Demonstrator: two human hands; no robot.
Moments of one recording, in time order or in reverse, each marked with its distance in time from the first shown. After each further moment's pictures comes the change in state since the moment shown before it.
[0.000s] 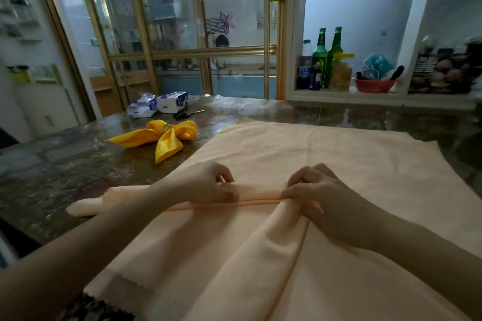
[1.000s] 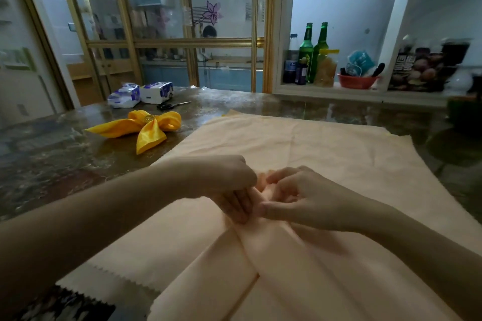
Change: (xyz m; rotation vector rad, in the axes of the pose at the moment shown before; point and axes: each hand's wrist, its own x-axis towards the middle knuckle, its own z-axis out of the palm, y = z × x) left_hand -0.026 0.080 -0.001 -0.427 -0.262 -0.180; right_hand -0.001 -0.024 -0.021 0.260 -0.235 0.287
